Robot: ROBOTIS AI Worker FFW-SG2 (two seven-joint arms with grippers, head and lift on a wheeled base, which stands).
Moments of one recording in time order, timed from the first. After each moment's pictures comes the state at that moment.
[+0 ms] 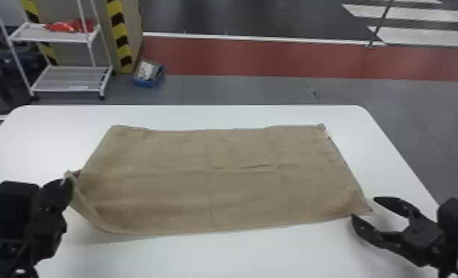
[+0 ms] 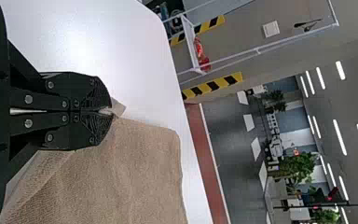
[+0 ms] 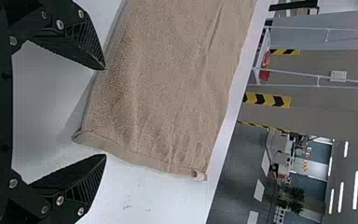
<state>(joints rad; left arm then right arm) 0.46 0.28 0.03 -2.17 0.03 0.51 0.13 0.28 -0.26 -0.43 -1.61 0.09 0.06 0.84</state>
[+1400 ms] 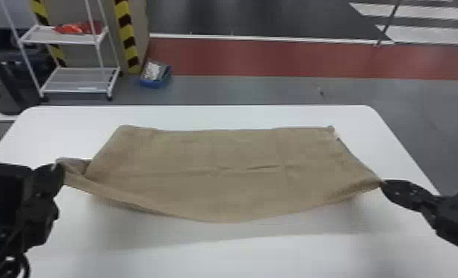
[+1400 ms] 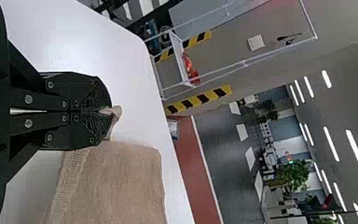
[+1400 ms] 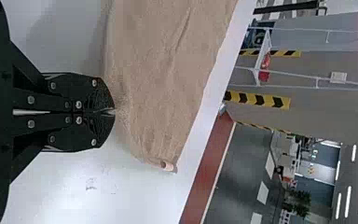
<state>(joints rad) 0.47 0.29 0.07 -2.31 0.00 0.63 0.15 0.30 -0.26 -0.49 -1.98 0.12 0.43 0.93</state>
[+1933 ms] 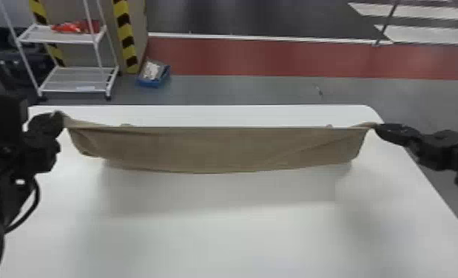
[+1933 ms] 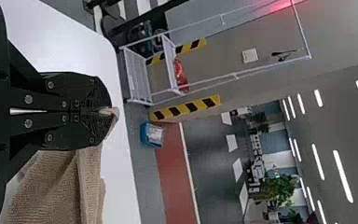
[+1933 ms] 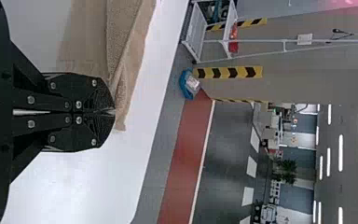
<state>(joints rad) 0.04 0.30 0.07 -2.04 0.11 0.72 0.13 -0.17 -0.33 -0.39 -1.64 0.10 0.56 0.88</state>
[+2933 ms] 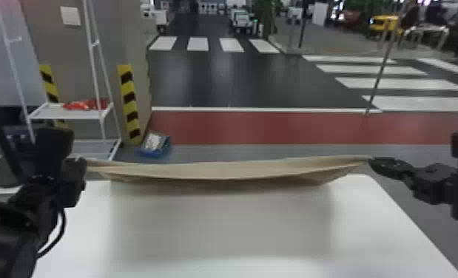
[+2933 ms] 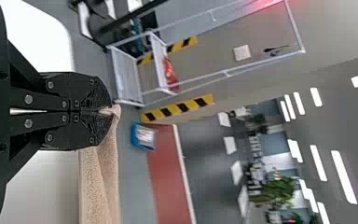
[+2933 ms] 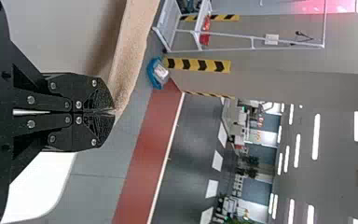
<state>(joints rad) -0.21 0.31 -0.07 -1.90 0.09 0.86 0.20 -0.30 -0.40 -0.32 -1.49 0.02 0.44 0.83</state>
